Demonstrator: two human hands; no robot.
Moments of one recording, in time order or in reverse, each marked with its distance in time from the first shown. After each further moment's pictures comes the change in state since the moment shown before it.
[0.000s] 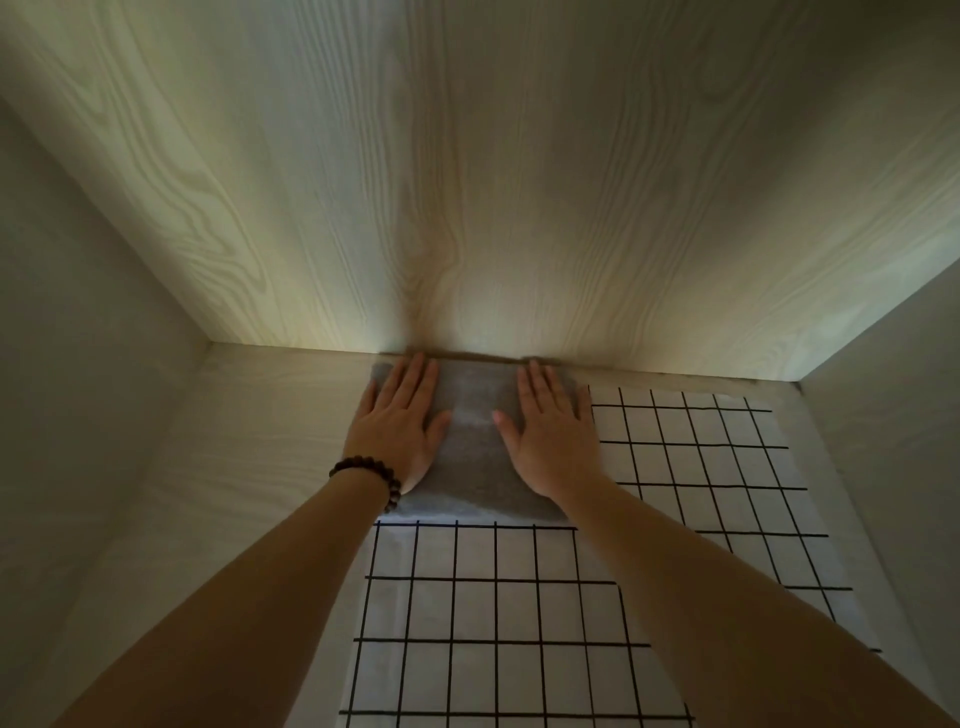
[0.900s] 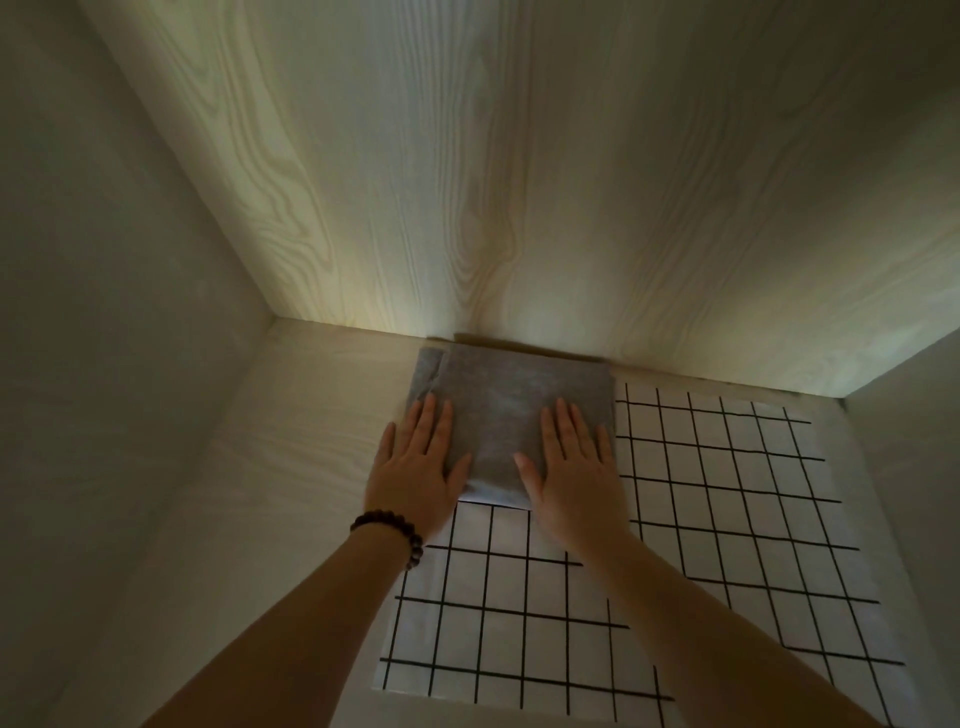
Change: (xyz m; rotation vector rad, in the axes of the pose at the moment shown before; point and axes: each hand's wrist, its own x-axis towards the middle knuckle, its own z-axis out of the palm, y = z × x) left_hand -0.077 0.000 0.012 -0.032 -0.002 -0.124; right_hand -0.059 -0.026 0.008 -0.006 0.035 -0.042
